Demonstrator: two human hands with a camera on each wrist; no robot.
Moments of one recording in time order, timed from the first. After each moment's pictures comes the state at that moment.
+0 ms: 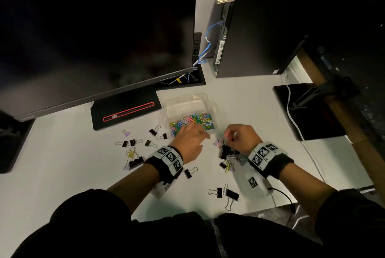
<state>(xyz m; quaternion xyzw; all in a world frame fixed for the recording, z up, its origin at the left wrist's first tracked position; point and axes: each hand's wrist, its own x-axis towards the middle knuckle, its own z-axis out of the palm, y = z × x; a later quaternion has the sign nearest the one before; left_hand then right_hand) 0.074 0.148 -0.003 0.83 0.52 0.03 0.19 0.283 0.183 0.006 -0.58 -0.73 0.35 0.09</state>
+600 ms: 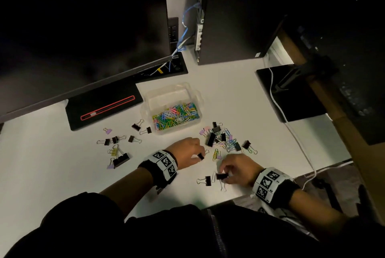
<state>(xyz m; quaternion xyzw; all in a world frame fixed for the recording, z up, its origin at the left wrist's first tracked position) 0.097 0.130 -0.030 0.86 0.40 -0.04 0.32 0.320 0.092 -0.012 -0.49 -0.77 0.40 -0.08</state>
